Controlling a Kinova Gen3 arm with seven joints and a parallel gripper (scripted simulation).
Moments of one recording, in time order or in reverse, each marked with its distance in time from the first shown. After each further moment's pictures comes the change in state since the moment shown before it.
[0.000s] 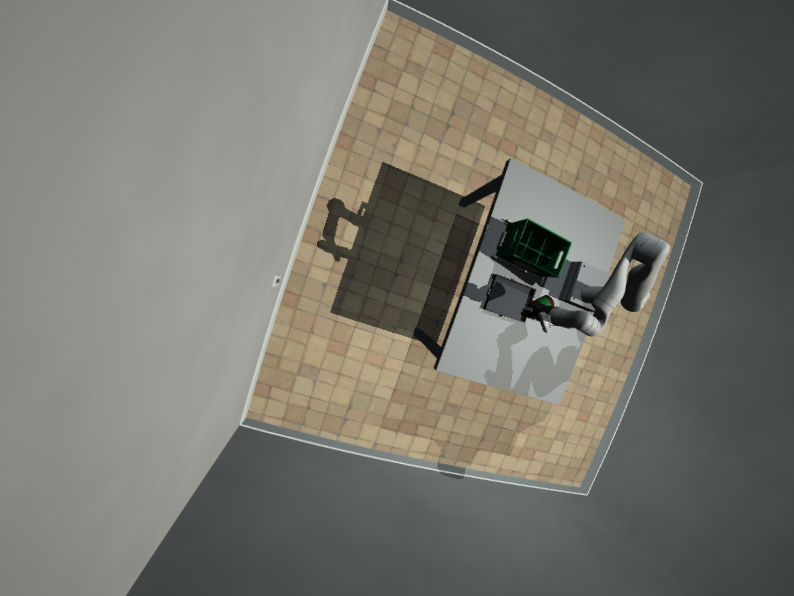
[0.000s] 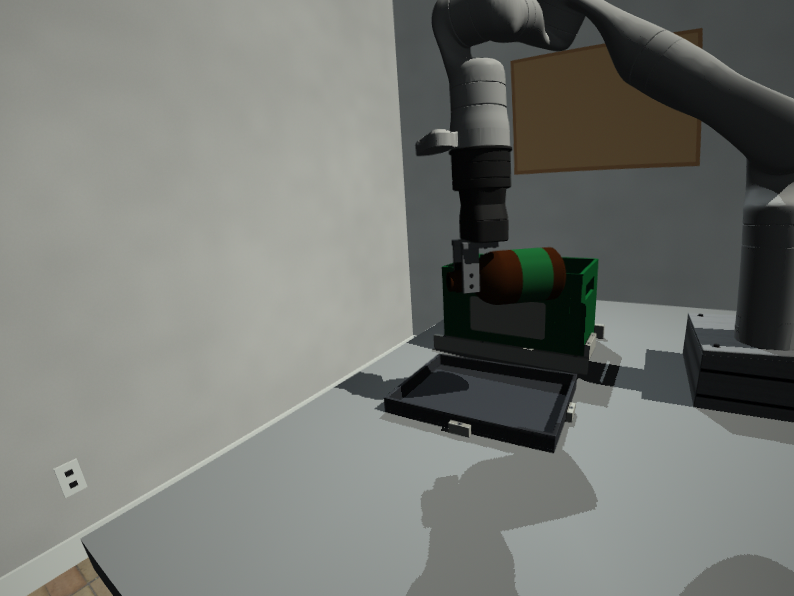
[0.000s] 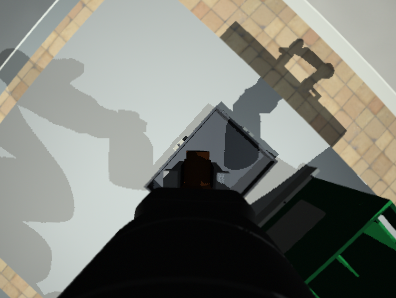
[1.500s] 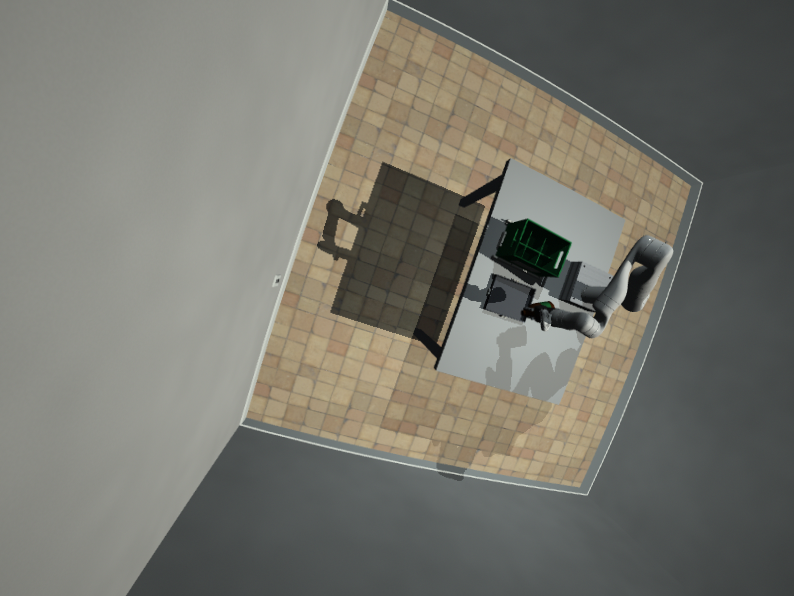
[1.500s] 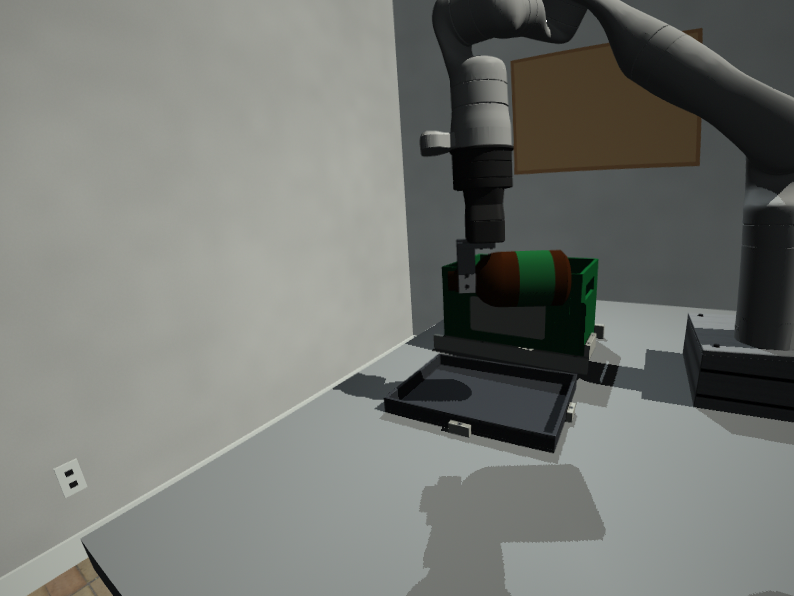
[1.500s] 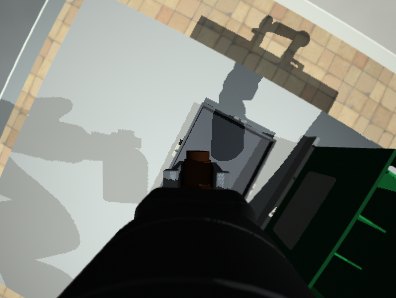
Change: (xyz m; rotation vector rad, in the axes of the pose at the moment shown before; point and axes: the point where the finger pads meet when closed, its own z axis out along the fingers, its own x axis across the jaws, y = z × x) arm 0.000 0.000 0.000 0.000 0.000 0.262
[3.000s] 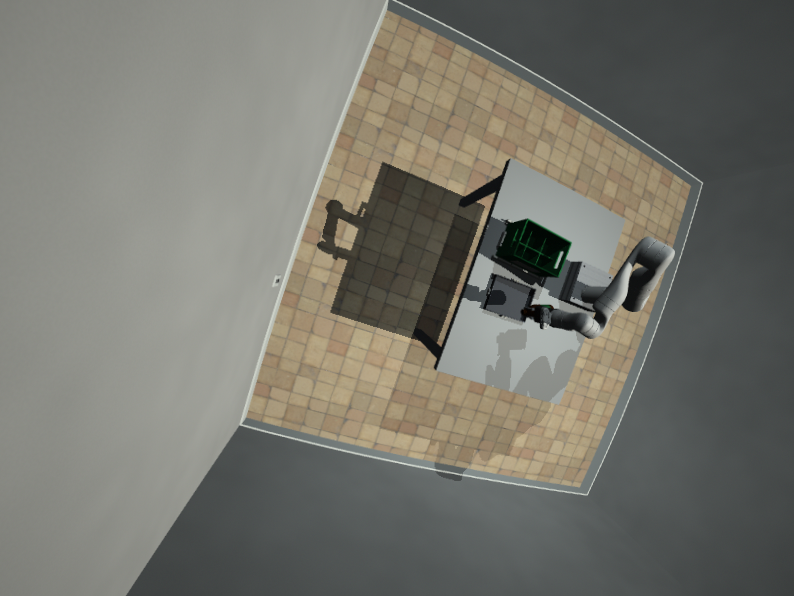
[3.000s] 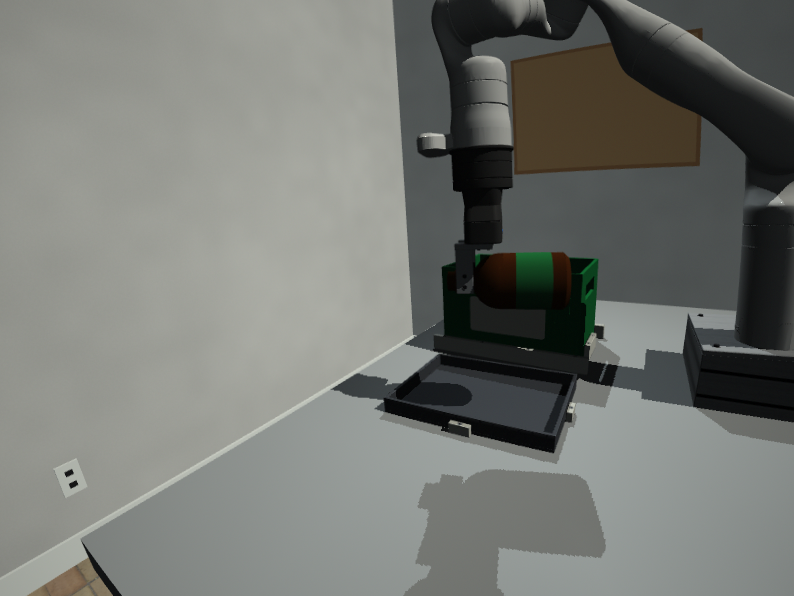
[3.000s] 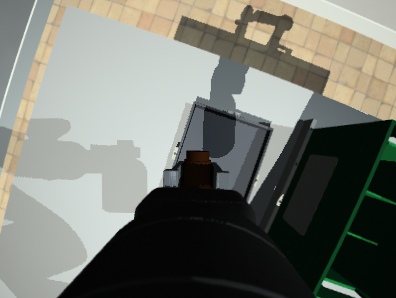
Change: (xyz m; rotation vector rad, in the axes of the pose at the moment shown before) arm 0.001 0.000 0.001 -0.003 -0.002 0.148
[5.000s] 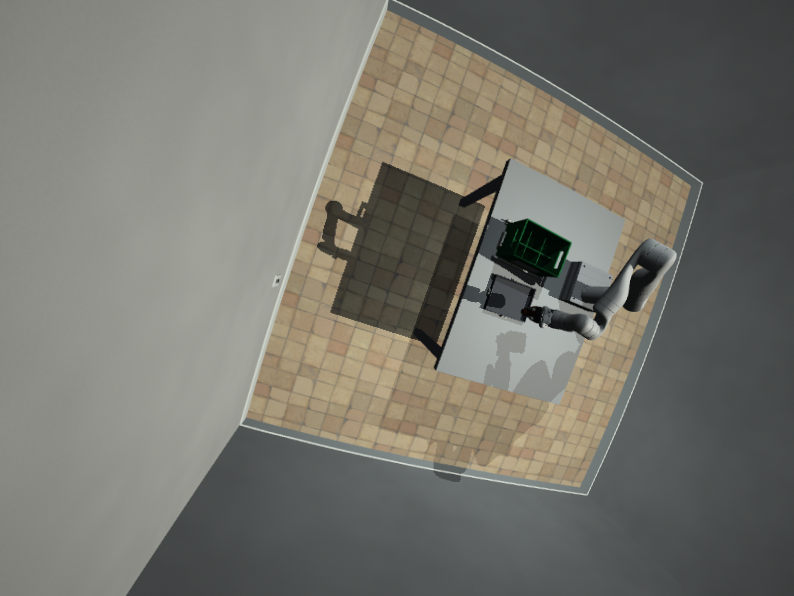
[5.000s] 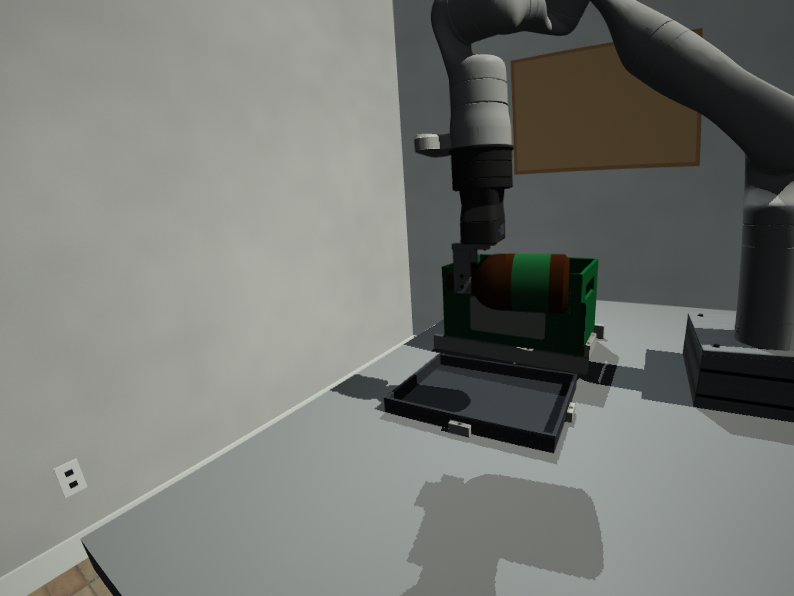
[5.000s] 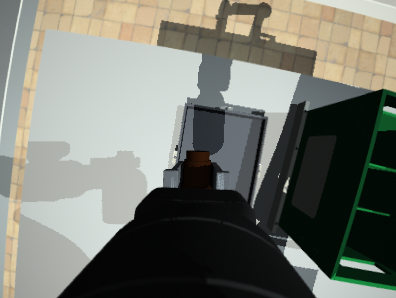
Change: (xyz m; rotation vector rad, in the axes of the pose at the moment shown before) arm 0.000 0.000 0.000 0.001 0.001 0.159
